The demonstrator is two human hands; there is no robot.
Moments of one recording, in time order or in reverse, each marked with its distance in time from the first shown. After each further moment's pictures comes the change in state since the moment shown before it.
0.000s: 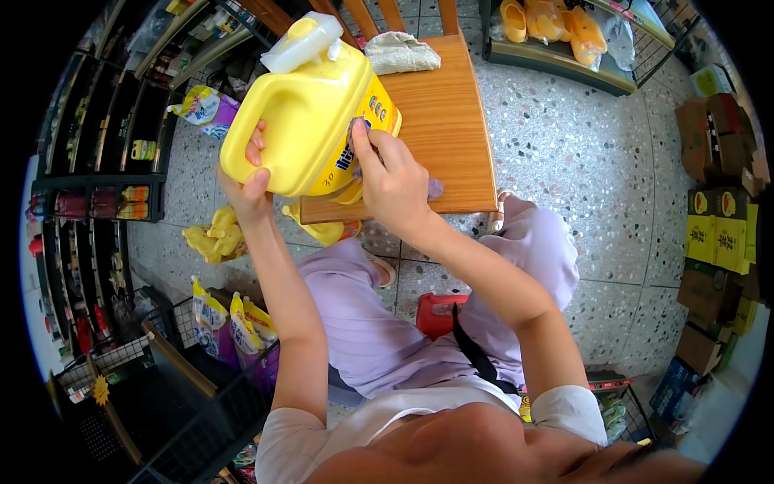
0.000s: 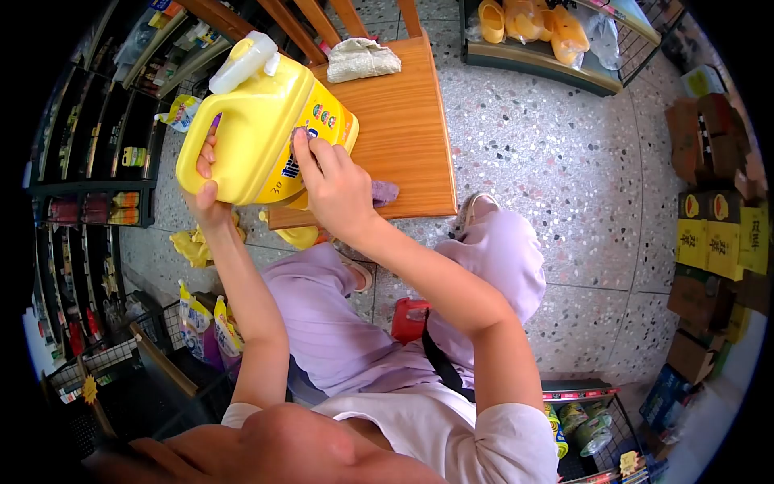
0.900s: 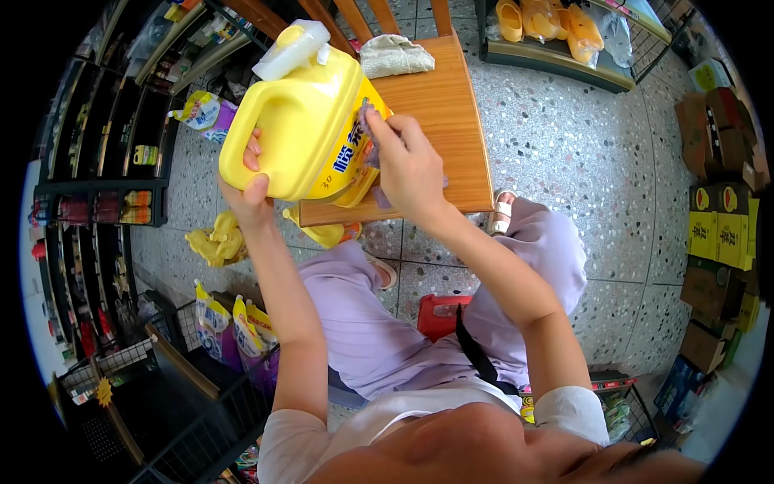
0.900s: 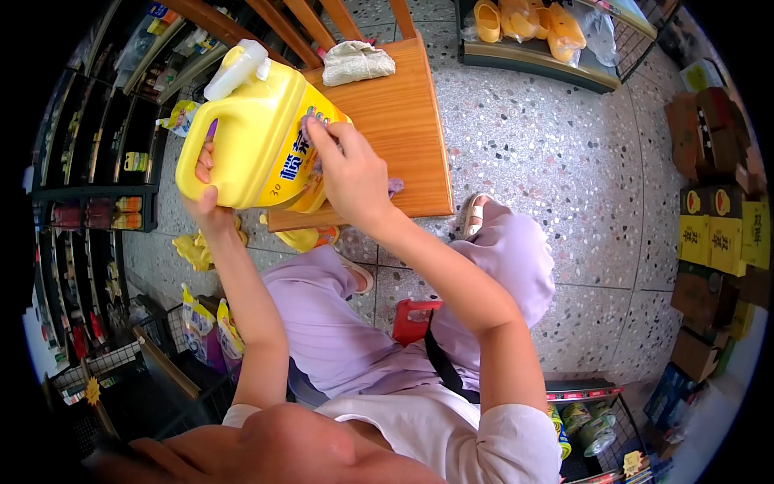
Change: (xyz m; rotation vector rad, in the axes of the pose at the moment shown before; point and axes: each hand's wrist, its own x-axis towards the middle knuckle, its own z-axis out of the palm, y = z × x) left_hand -0.006 -0.002 0.000 0.009 0.009 0.011; right_hand 0.004 0.020 -0.013 0.167 -0.087 0.159
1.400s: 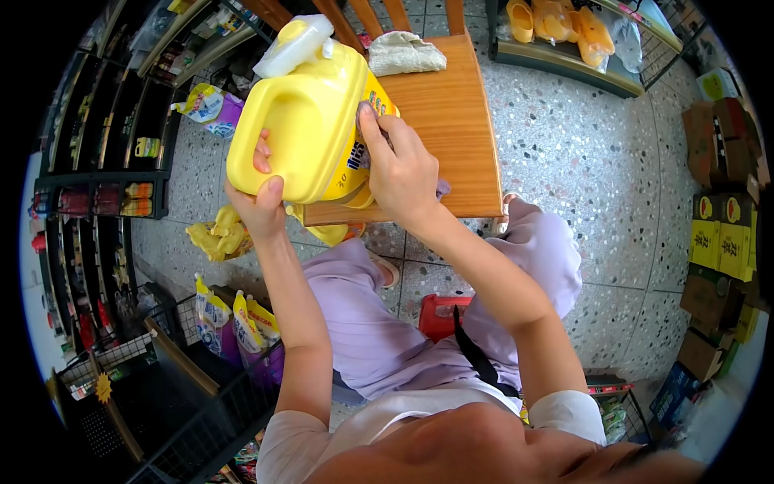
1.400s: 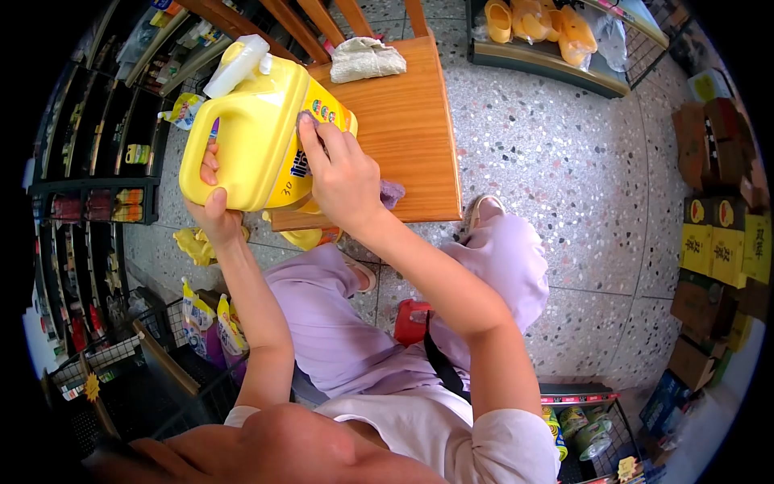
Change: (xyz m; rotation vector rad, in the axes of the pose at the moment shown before) left_hand -0.007 0.012 0.024 0.064 0.100 0.006; right_hand 0.010 -0.006 0.021 -0.160 0.130 -0.113
